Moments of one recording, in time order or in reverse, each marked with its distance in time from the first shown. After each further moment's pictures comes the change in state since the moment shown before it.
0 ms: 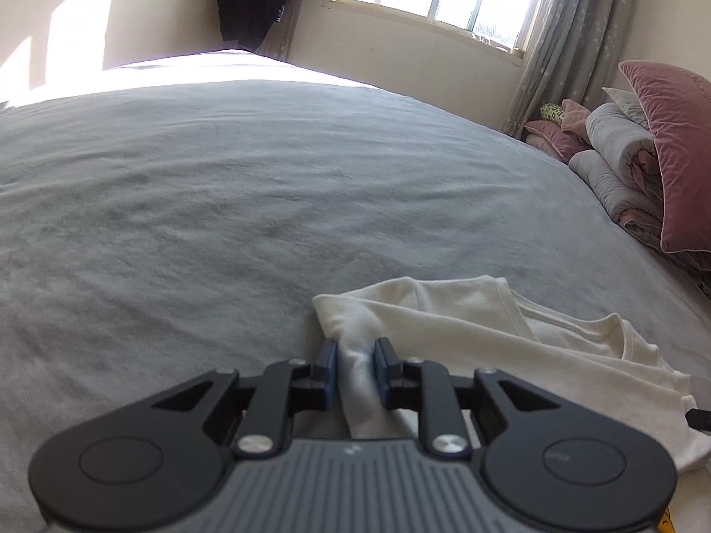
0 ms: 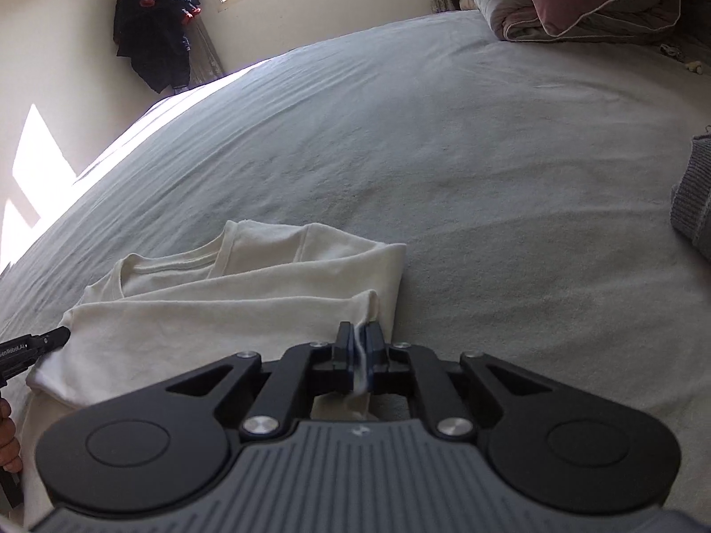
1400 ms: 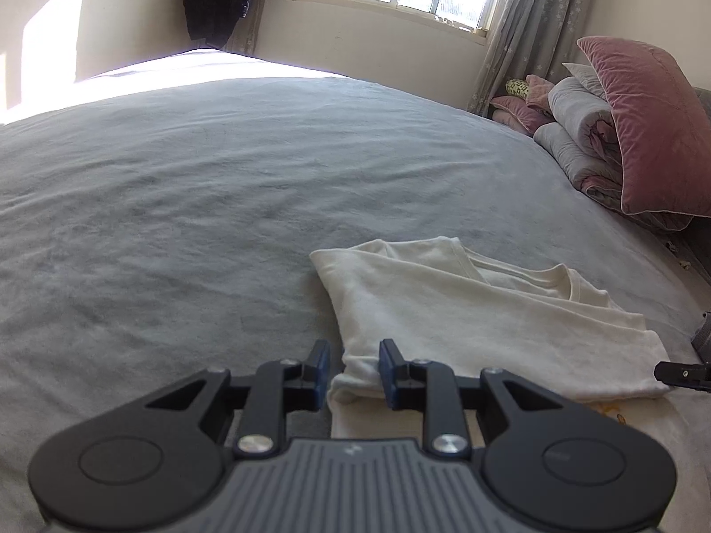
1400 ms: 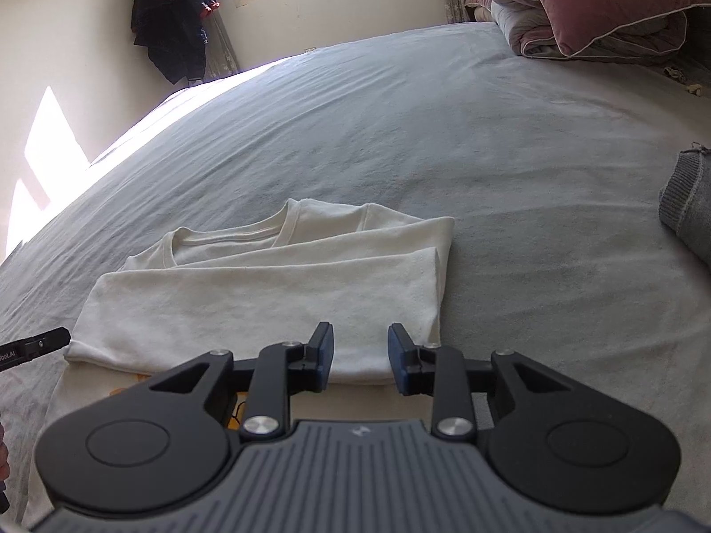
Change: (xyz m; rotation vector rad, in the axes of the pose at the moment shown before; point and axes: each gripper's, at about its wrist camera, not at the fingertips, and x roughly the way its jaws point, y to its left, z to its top) left arm -0.036 0.012 -0.020 0.078 0.118 -0.074; right arm -0.030 0.028 -0.029 -0.017 -0.011 0.021
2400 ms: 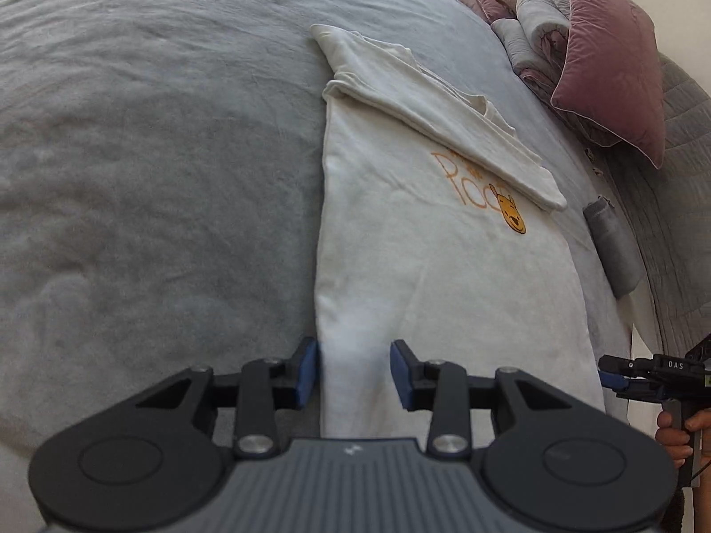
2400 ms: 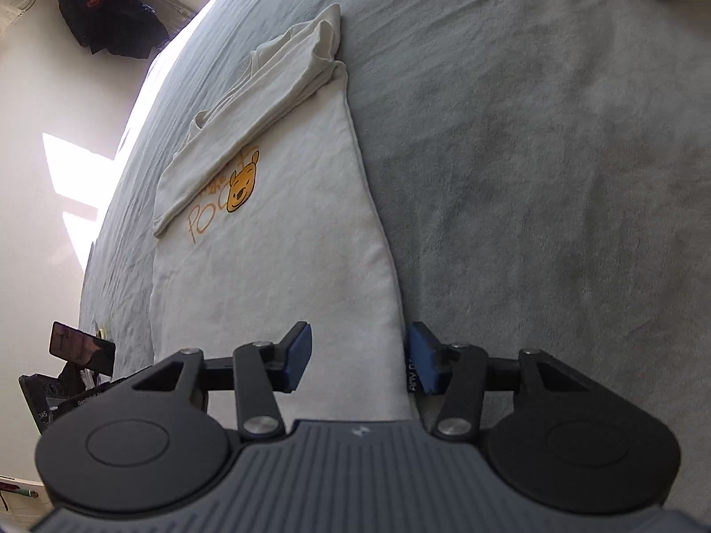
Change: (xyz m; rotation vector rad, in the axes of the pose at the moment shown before) left arm -0.118 0.054 -0.093 -0.152 0.437 -0.311; right arm -0.145 -0.051 -0.112 0.387 0.411 0.183
